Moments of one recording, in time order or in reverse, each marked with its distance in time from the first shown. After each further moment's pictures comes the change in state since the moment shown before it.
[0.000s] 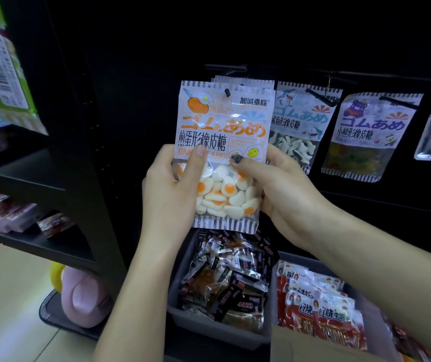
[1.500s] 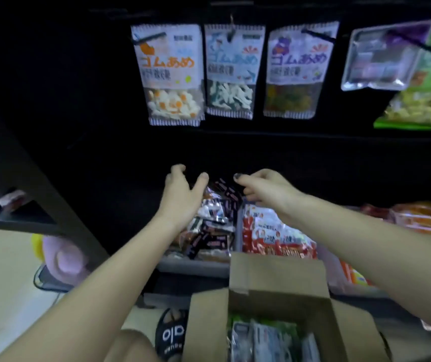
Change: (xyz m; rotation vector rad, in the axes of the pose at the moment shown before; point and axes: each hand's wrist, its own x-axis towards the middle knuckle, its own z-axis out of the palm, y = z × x) left_hand -0.083 -0.048 0.074 0.477 -0.468 -0.397; right_hand -0.078 0.058 -0.115 -0.523 0.330 0.502
